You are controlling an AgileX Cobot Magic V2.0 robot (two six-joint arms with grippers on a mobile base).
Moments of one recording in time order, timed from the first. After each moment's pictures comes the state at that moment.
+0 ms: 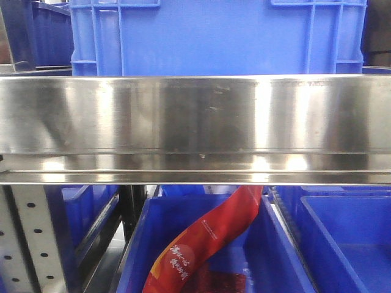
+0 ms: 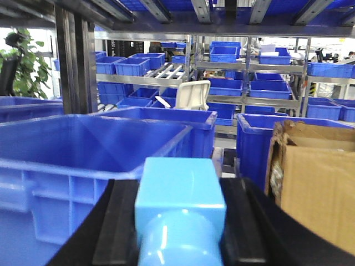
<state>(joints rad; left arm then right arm) -0.30 0.60 -0.74 -0.10 0.16 0.13 0.16 0.39 -0.59 0.33 0.19 -0.31</state>
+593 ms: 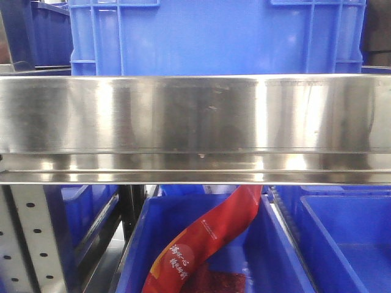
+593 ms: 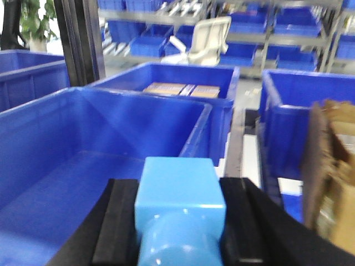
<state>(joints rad) -0.53 1.15 -1.20 -0.02 0.31 0.13 0.18 0.92 -1.05 0.35 0.35 -0.30</state>
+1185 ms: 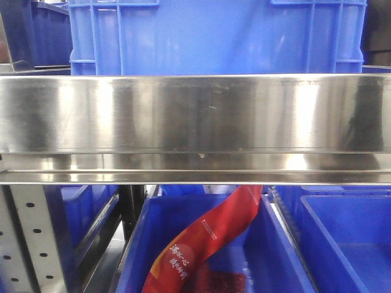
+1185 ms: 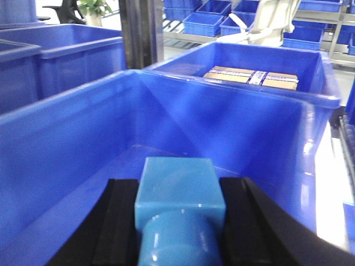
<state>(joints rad) -0.53 1.48 -1.49 -0.13 0.36 0.13 0.40 1.35 -1.17 0.35 0.11 -0.30</state>
